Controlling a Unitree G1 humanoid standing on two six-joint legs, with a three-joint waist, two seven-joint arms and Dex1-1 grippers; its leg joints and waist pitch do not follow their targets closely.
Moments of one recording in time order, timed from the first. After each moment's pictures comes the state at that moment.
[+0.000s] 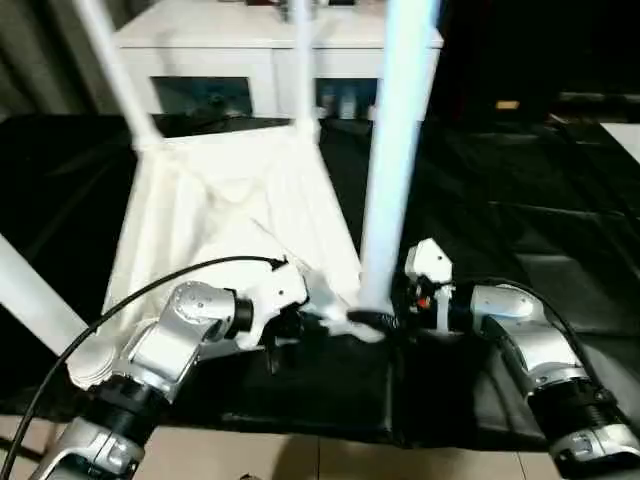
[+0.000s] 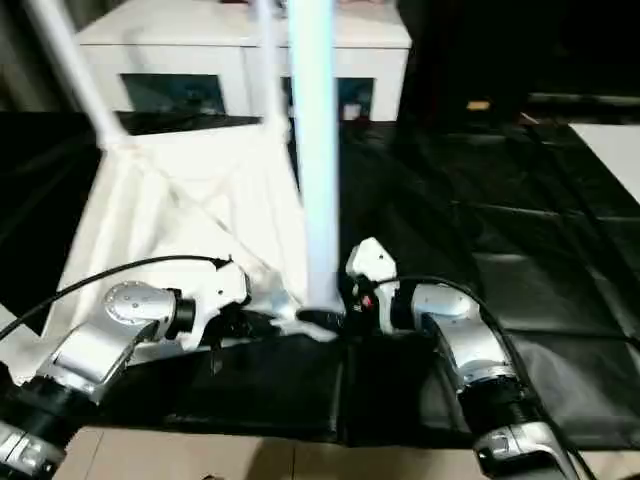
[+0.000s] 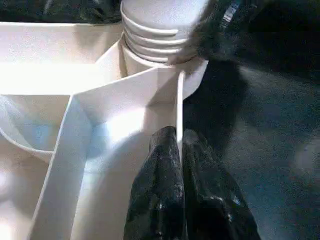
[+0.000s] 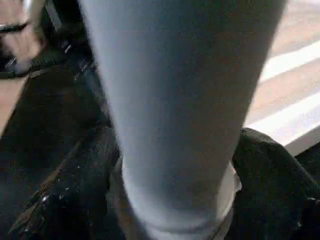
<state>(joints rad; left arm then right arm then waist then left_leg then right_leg) -0.43 0.39 -0.34 0.26 -0.03 0.26 -1.12 -0.43 -0.39 0.20 0.44 0.18 0.08 1.18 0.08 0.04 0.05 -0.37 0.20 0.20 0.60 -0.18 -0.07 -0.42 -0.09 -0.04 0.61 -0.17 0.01</state>
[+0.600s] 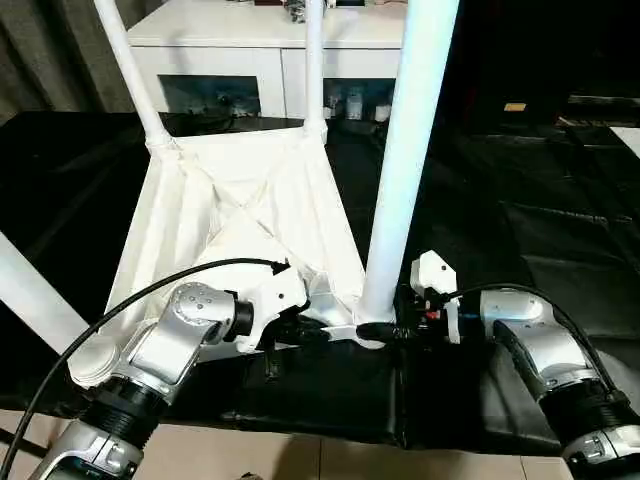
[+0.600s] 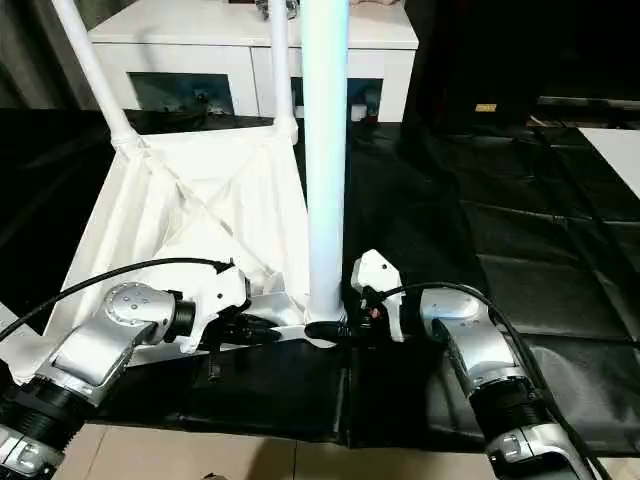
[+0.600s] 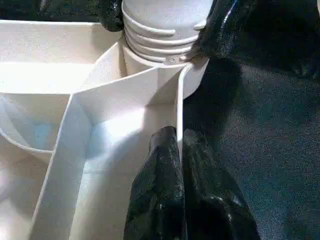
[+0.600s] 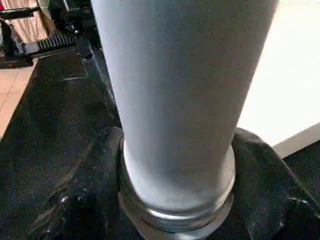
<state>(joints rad) -0.42 0.40 -0.34 0.26 -0.03 0.26 -1.13 -0.42 -0.39 0.20 0.44 0.16 0.06 1.18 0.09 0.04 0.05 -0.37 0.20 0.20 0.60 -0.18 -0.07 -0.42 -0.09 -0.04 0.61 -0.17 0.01</state>
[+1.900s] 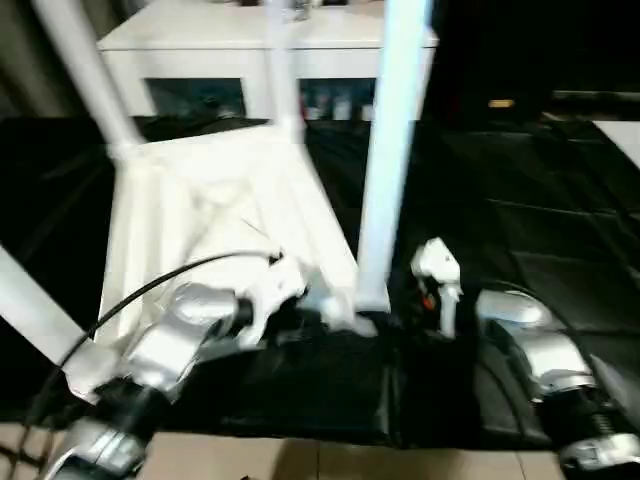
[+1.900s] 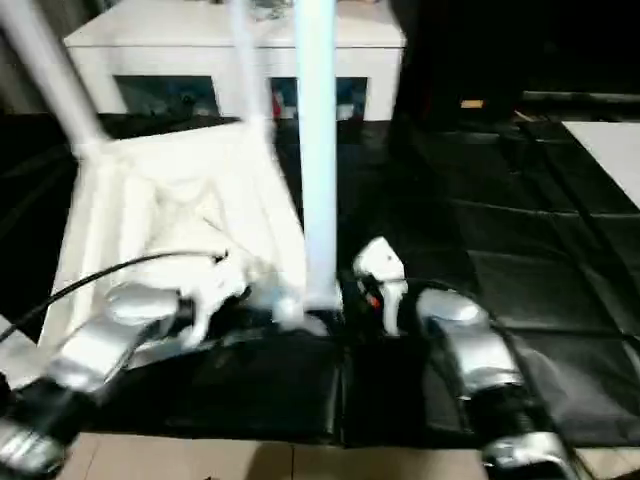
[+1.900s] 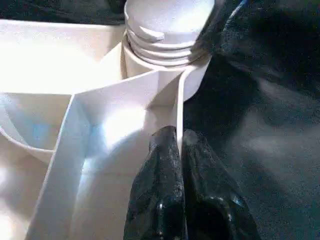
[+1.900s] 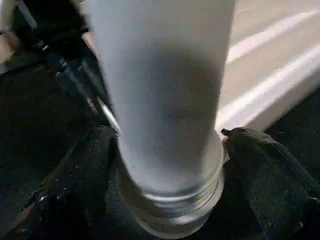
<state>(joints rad) -0.42 0.38 -0.32 0.25 -0.05 0.31 -1.10 -0.40 -0.39 0.17 0.40 0.18 0.14 1.13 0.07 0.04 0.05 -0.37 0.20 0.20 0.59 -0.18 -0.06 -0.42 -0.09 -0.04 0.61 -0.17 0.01</state>
